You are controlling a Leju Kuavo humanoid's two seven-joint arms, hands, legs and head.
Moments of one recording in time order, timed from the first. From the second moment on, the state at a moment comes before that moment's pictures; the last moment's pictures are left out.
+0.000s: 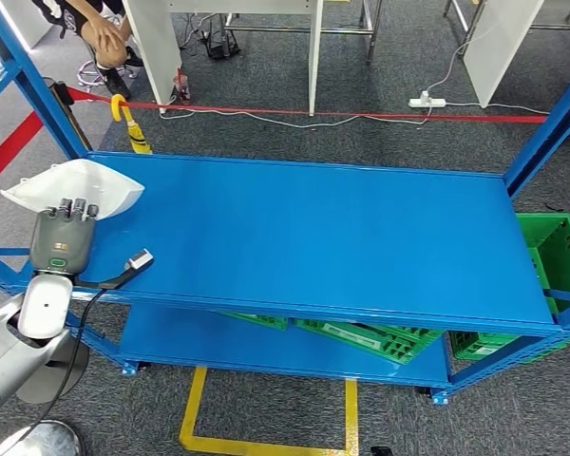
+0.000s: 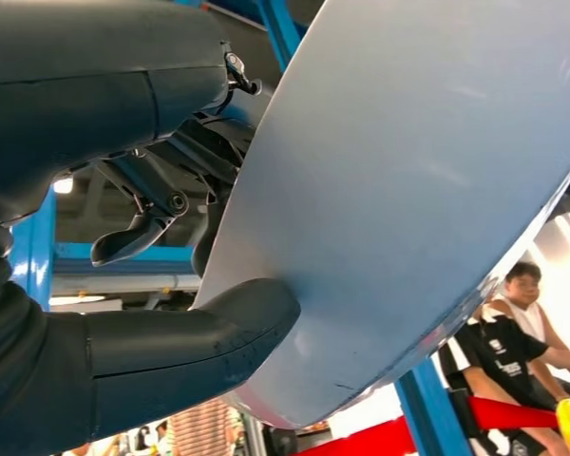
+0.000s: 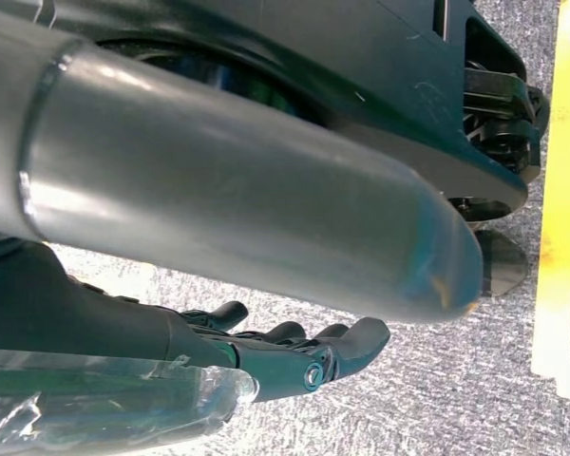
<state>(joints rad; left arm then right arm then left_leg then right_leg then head) -0.52 0.51 -0.77 -1.00 -1.53 0.49 0.49 -0.08 0.17 -1.24 -0.21 1.13 0.02 -0.27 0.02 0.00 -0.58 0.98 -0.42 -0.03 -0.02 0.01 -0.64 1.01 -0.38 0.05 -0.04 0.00</state>
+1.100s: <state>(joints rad) -0.55 0.46 -0.89 -1.02 -1.53 0.51 0.47 -0.09 0.17 -1.24 -0.20 1.14 0.02 -0.27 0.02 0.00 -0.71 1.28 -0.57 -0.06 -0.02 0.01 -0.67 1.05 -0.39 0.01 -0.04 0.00</state>
